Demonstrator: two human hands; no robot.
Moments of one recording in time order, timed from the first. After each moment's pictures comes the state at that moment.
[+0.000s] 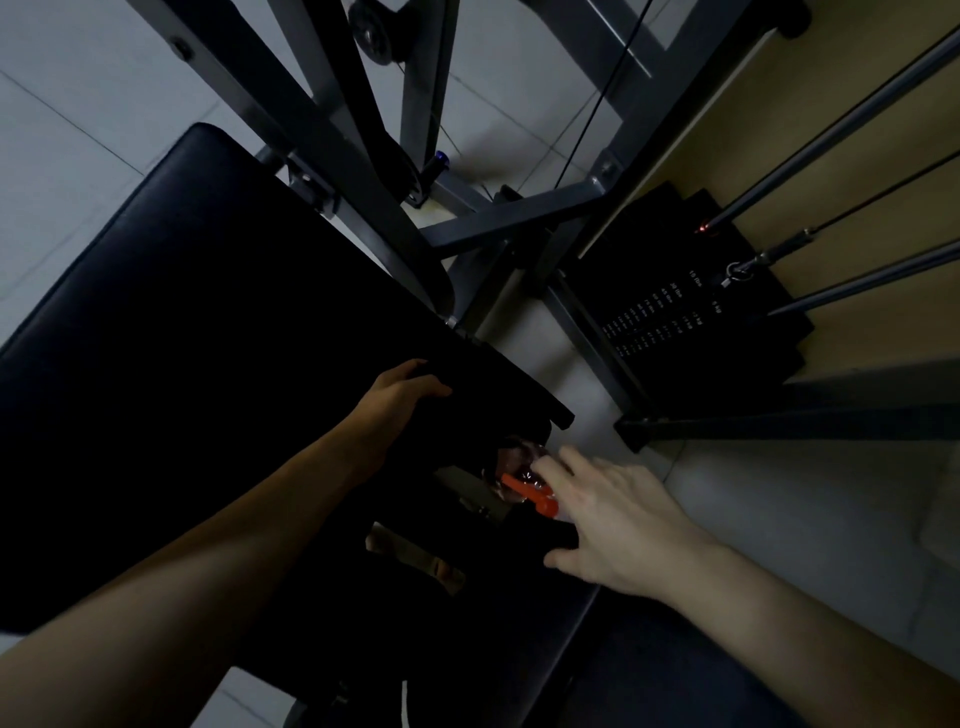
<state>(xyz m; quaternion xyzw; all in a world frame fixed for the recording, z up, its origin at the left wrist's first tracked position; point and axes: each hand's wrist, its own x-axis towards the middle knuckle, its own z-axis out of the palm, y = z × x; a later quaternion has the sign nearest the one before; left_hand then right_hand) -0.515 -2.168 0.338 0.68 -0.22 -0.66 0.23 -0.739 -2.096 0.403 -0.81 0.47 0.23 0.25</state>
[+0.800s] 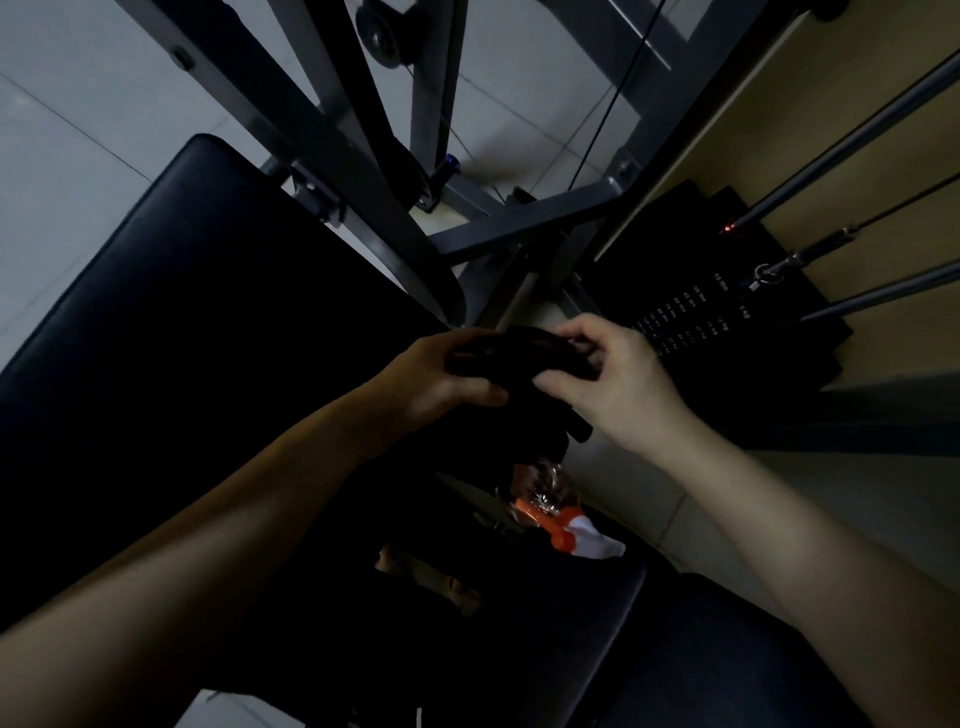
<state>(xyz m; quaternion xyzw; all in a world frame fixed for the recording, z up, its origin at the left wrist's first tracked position) -0.512 -2.205 0.371 0.54 -0.44 -0.70 0.16 -0.730 -2.199 0.370 -0.62 0.63 -0.18 0.43</state>
